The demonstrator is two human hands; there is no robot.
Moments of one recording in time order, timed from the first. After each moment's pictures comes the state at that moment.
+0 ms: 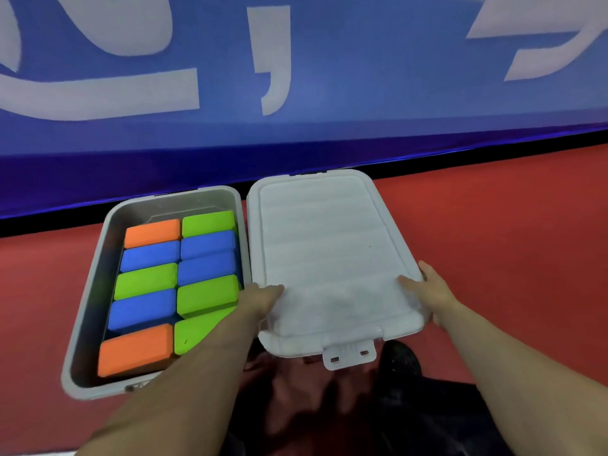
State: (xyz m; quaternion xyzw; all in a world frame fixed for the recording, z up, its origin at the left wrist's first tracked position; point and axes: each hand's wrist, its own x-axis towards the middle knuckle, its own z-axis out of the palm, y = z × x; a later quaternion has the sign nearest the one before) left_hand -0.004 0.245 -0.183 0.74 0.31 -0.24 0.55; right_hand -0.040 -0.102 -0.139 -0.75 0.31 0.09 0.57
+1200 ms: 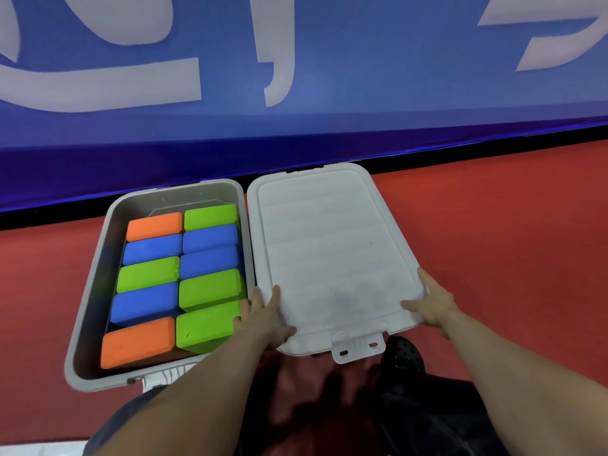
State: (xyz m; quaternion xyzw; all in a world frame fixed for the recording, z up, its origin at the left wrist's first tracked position) left_hand -0.050 0.234 -0.167 0.94 0.05 -0.33 0.11; right_hand -0.051 -0.117 -0.178 -0.83 0.33 0.20 0.40
